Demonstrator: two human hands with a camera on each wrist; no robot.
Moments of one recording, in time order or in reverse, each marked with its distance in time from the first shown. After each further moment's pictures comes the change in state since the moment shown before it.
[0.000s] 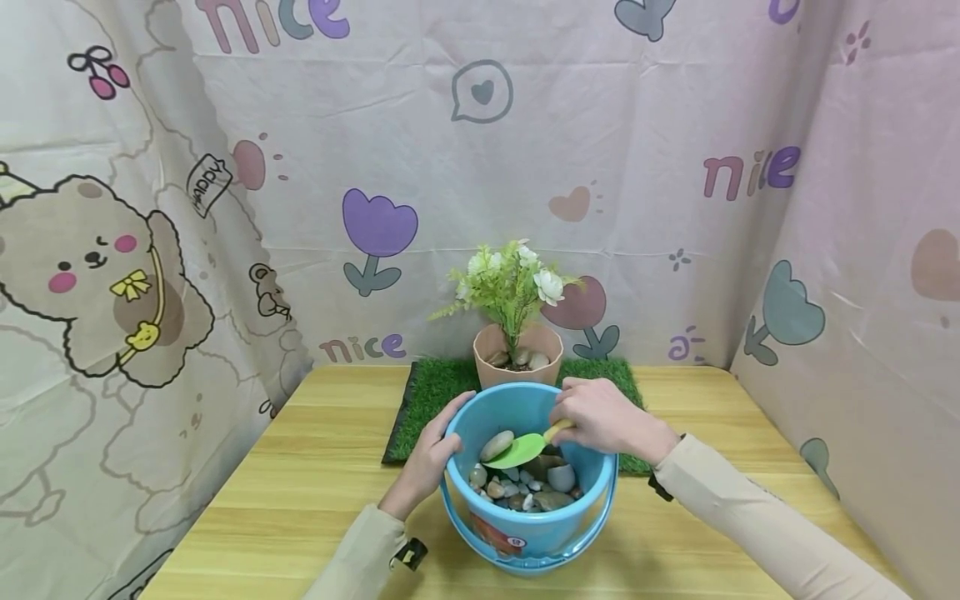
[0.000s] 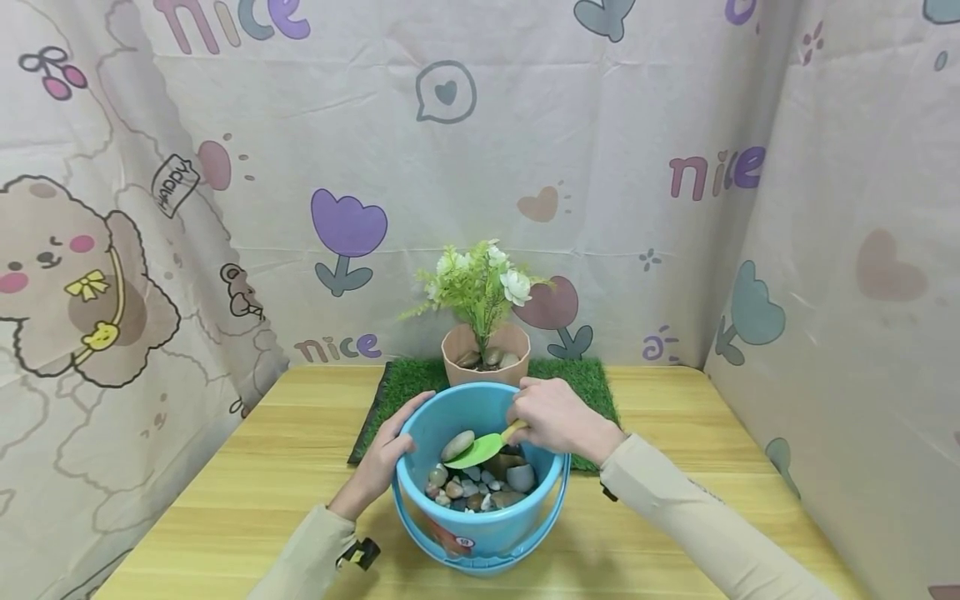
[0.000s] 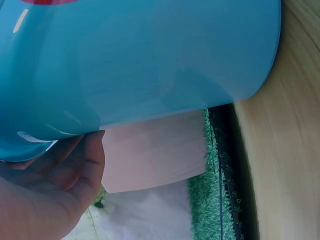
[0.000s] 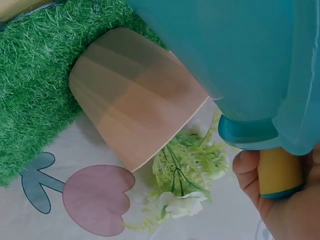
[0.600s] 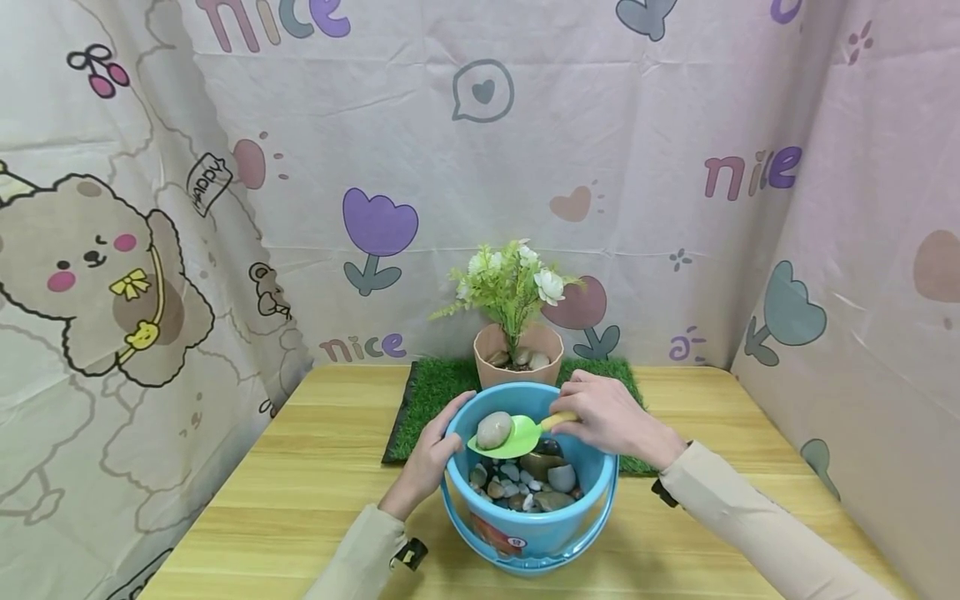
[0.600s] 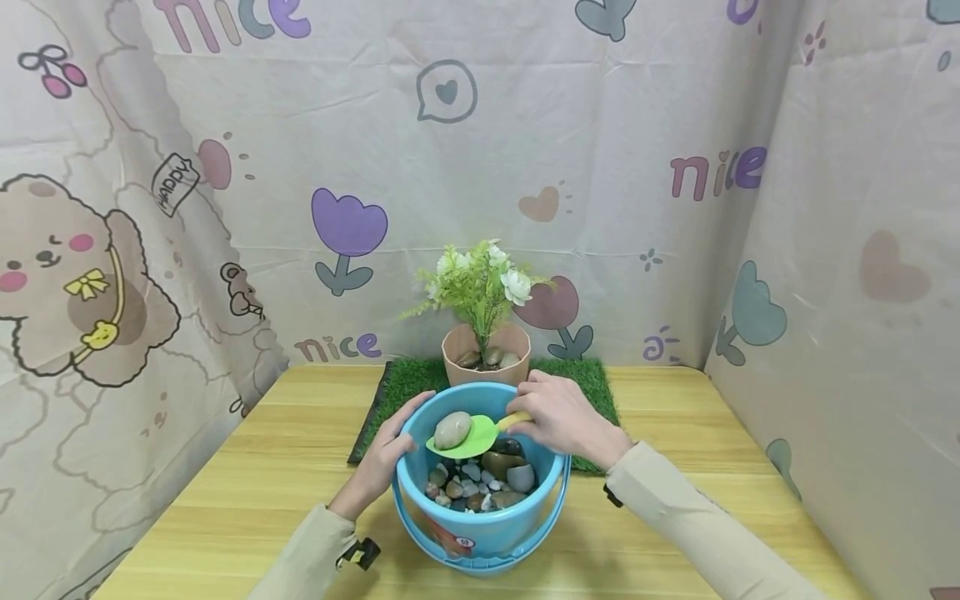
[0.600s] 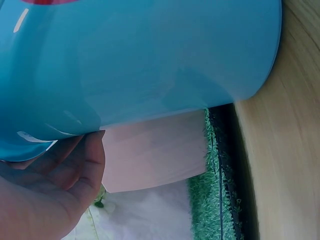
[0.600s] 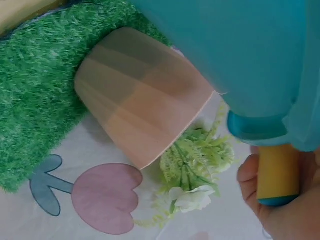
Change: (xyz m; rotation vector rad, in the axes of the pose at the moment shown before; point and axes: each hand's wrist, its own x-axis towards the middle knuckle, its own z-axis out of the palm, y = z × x) left_hand 0.000 0.001 -0.001 0.031 -0.004 0.020; right_hand -0.007 0.001 0.002 0.030 0.115 0.070
